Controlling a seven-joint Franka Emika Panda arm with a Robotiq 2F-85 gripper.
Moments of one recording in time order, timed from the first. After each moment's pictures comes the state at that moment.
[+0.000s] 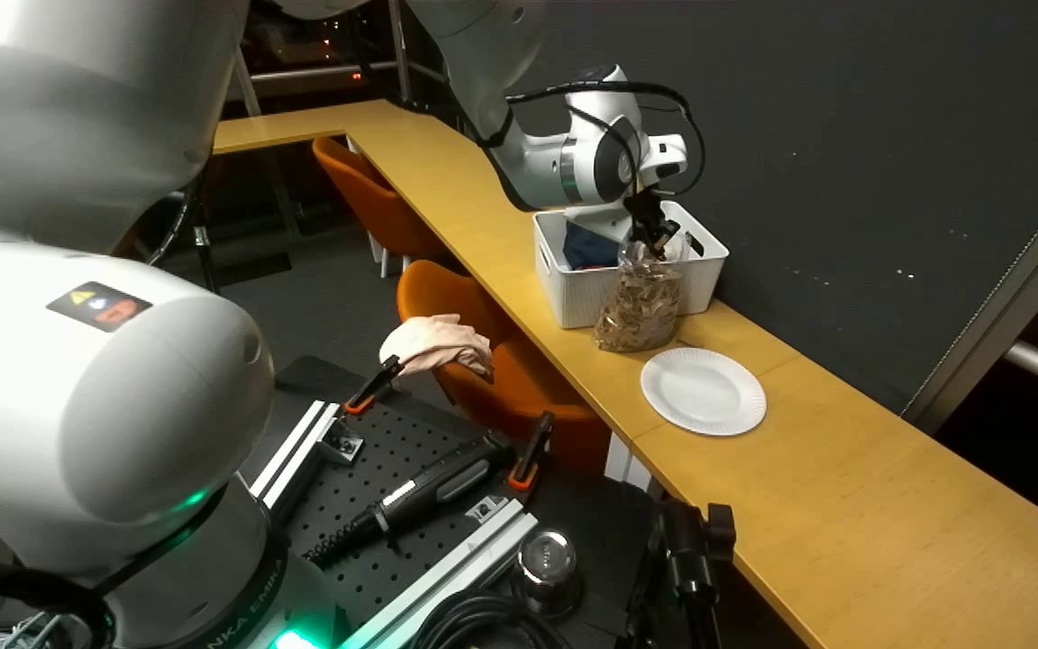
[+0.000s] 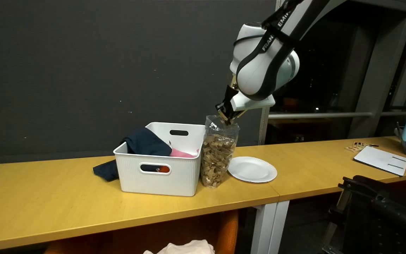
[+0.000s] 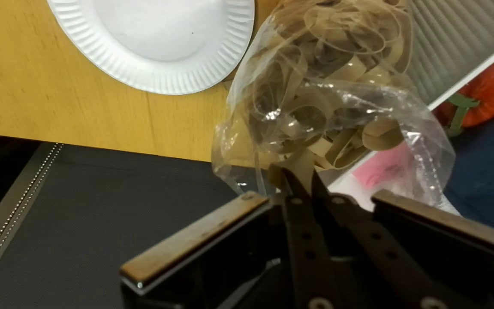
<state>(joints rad) 0.23 0.79 -0.42 -1.76 -0.03 2.96 0.44</state>
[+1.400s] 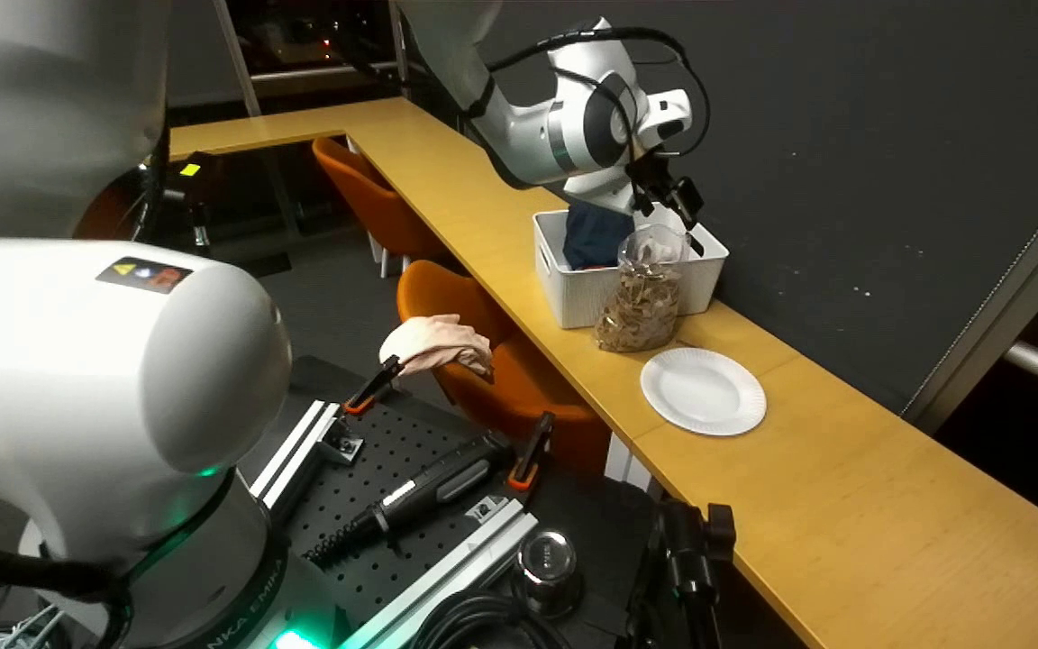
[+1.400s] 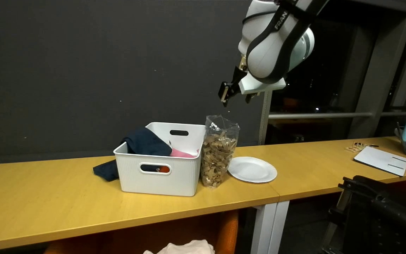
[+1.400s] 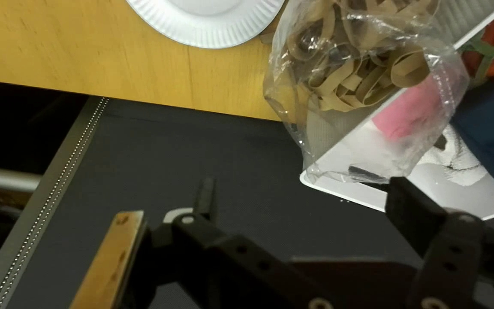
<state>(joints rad) 0.45 0.68 -0.66 -1.90 -0.02 2.99 0.47</state>
